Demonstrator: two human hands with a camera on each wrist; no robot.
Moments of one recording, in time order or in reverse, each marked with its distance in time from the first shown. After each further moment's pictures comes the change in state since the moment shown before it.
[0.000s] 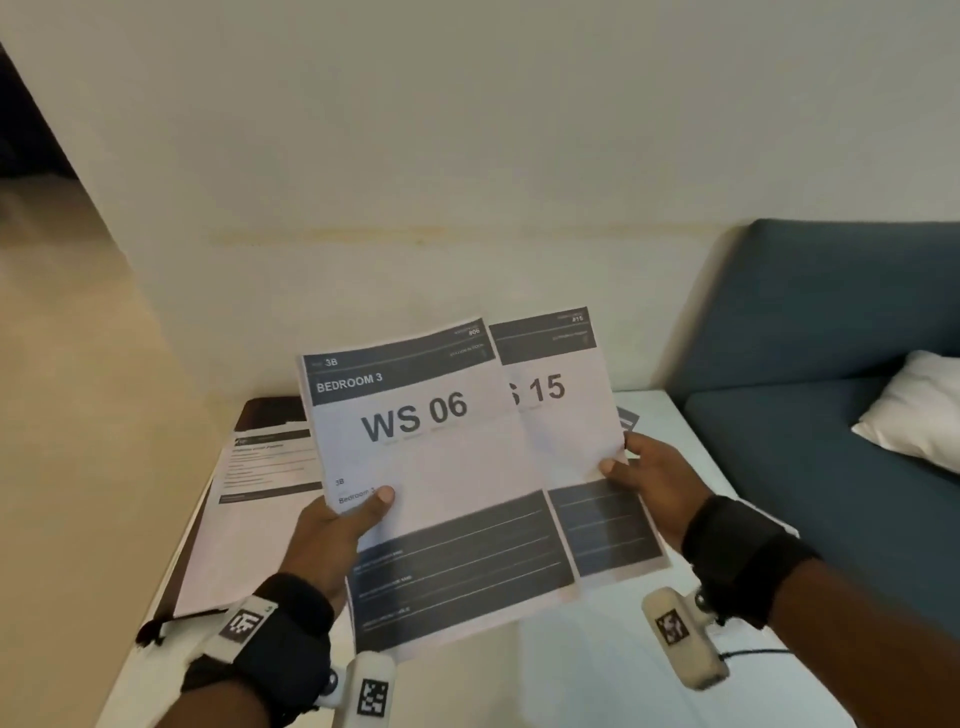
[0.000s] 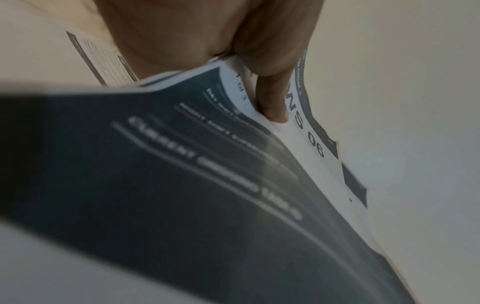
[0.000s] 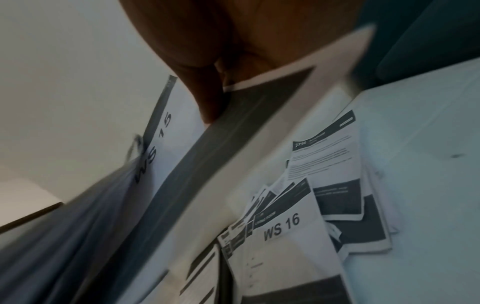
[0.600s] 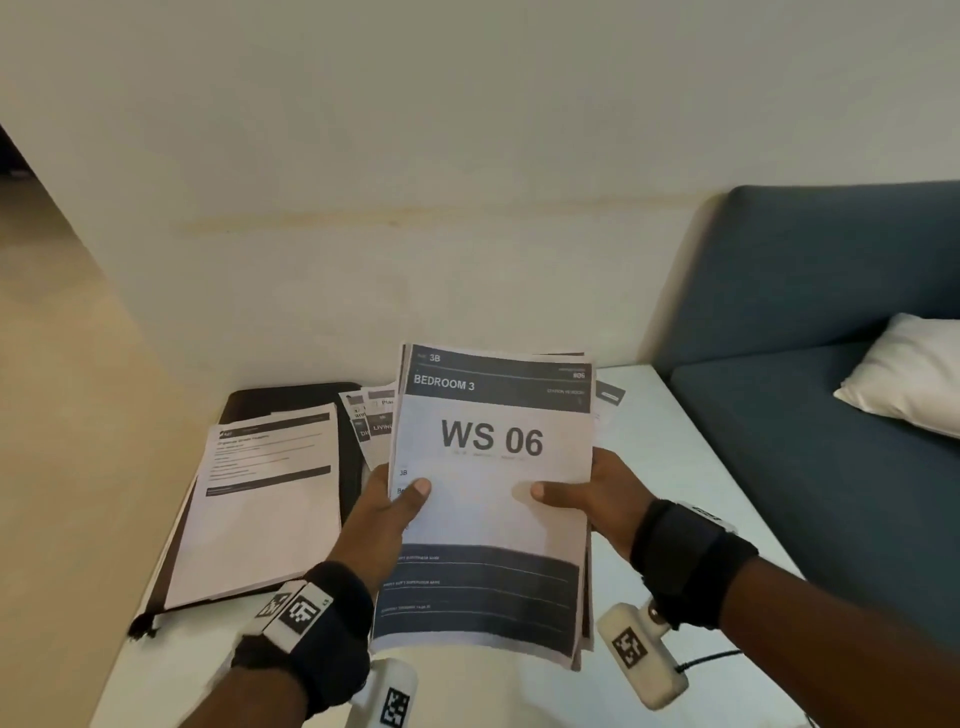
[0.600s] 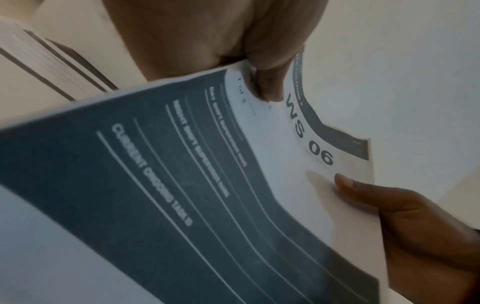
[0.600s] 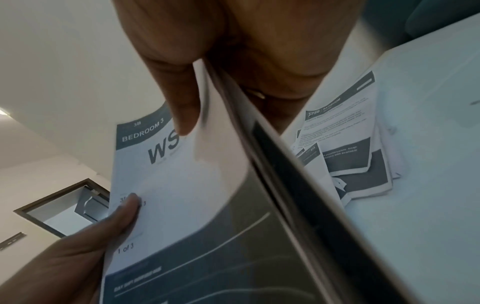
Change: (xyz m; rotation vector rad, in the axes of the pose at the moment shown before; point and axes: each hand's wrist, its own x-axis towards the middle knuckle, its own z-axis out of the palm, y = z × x) left_hand -0.010 -0.014 0.049 0.234 -0.197 0.059; right_hand -0.027 0.004 0.042 0.172 -0.169 0.054
